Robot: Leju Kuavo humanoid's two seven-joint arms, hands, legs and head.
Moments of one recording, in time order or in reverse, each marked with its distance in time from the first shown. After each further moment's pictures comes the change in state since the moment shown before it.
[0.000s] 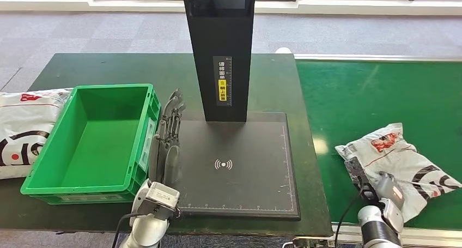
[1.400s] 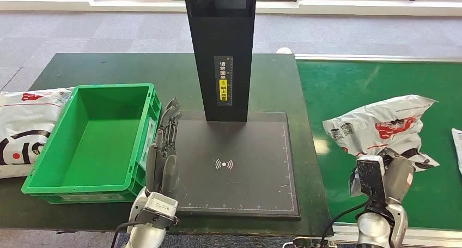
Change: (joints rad) left arm 0.045 0.020 0.000 -0.011 -0.008 0.016 -0.018; right arm 0.320 0.247 0.223 -0.878 -0.591 0.033 -0.488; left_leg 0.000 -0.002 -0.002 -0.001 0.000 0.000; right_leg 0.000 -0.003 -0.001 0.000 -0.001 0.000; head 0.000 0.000
